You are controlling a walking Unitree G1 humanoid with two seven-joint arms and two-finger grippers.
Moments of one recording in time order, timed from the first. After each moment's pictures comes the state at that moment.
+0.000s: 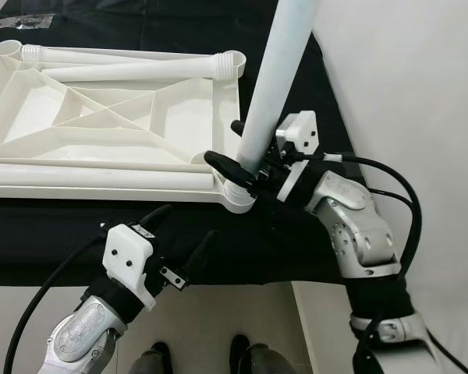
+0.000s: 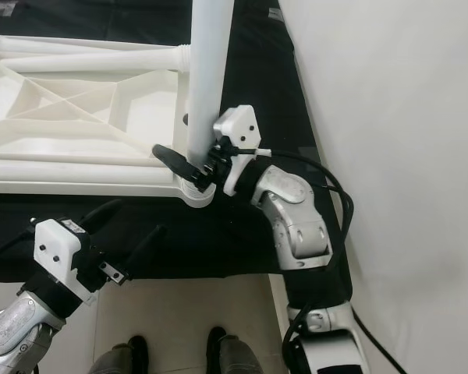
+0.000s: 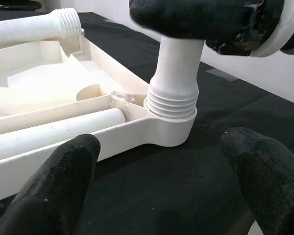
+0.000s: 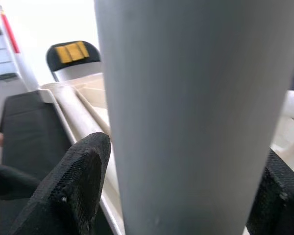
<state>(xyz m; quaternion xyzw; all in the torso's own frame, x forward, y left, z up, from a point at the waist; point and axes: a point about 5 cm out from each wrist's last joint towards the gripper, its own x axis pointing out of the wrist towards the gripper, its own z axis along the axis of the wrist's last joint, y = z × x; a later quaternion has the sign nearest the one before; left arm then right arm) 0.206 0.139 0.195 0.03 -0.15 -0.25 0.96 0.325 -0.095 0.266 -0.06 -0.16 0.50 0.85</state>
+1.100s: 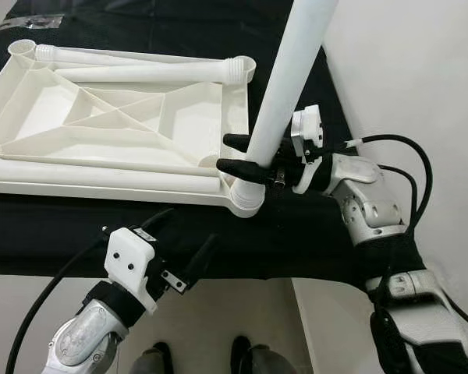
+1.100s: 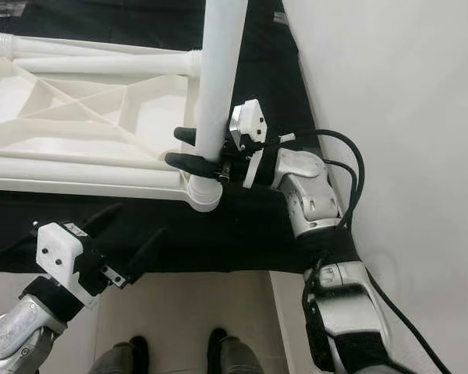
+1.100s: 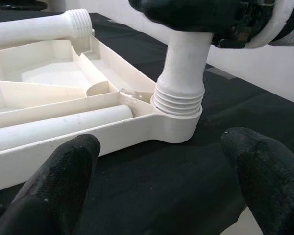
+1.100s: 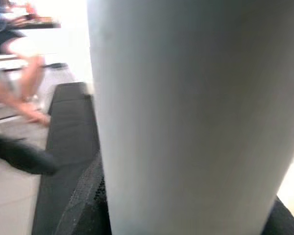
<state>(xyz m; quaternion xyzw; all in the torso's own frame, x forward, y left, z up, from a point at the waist) 0.204 0.137 0.190 0.03 -0.14 -0.25 0.96 0.344 -0.109 0.257 -0.08 -0.14 0.53 0.83</state>
